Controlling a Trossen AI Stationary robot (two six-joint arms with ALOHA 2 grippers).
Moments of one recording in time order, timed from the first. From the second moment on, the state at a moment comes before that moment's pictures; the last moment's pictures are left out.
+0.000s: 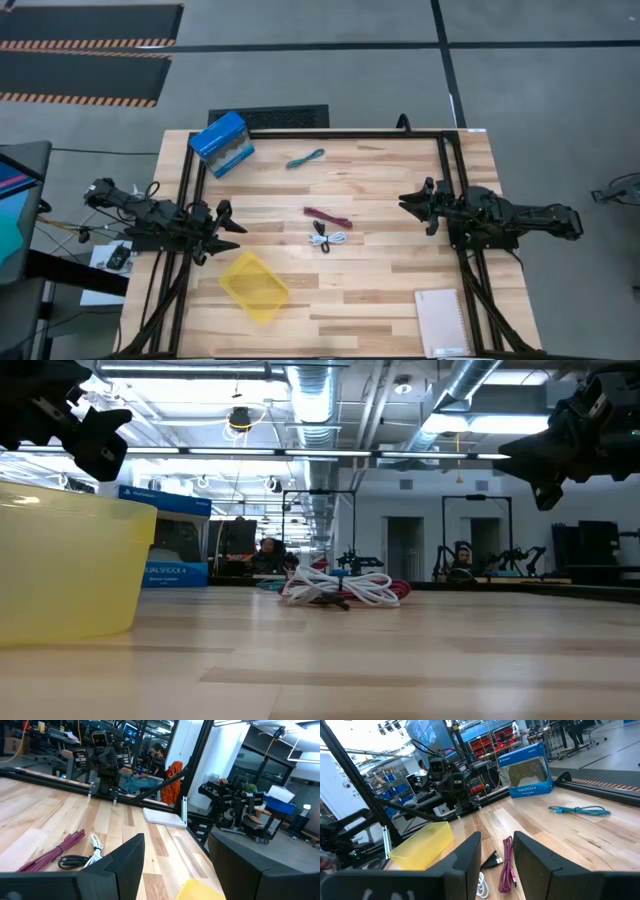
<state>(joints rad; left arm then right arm) -0.39 0.01 0.01 0.05 -0.14 -0.31 -0.09 0.03 0.01 0.04 0.09 0.39</state>
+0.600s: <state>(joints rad) -0.39 0.01 0.01 0.07 -0.25 -0.33 -0.09 0.03 0.01 0.04 0.09 0.39</state>
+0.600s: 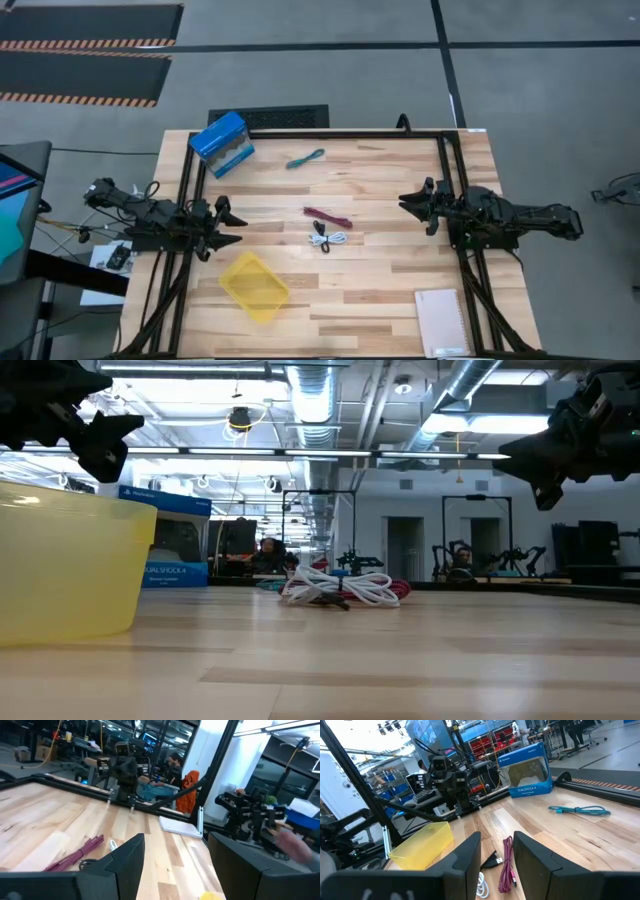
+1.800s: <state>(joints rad) -0.39 0.15 0.15 0.11 -0.55 -0.35 -0.10 0.03 0.01 0.29 0.27 0.73</state>
